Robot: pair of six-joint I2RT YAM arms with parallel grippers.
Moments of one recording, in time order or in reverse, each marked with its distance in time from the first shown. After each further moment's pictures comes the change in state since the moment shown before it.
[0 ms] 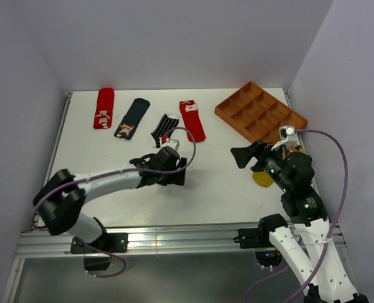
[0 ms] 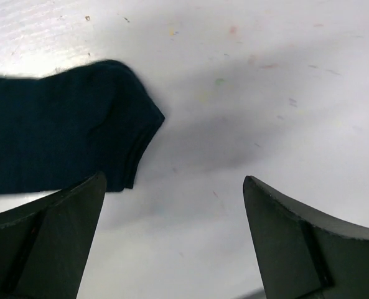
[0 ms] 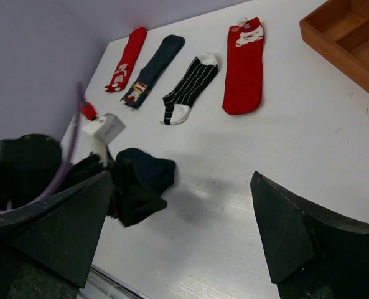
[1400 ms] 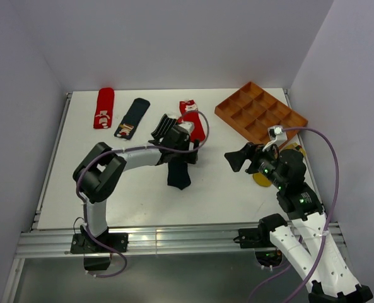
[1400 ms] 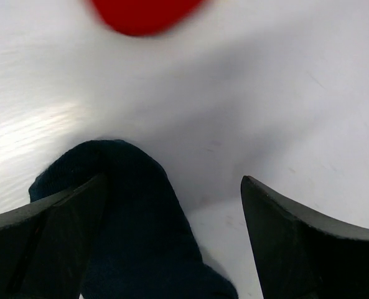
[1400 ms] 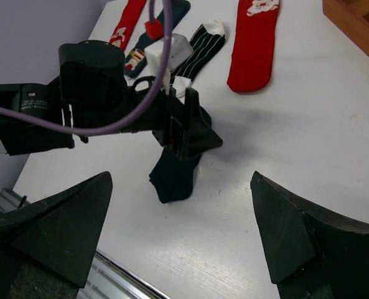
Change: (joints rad) left arm 0.136 0.369 0.270 0.255 0.144 0.172; right arm 0.051 0.042 -0.034 0.008 -0.028 -0.054
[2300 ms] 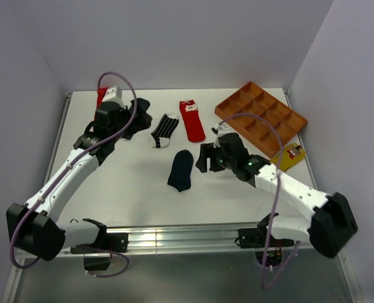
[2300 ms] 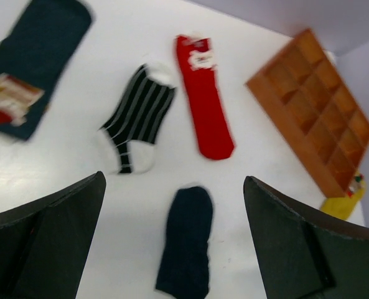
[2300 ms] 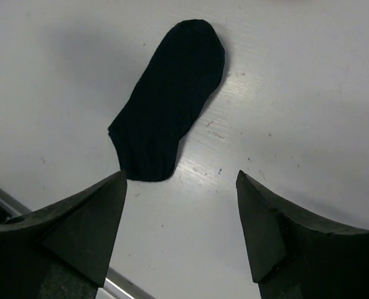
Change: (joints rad) left arm 0.309 -0.632 -0.040 -0.192 -0.014 -0.150; right arm 0.328 0.555 0.012 0.162 0.176 -0.035
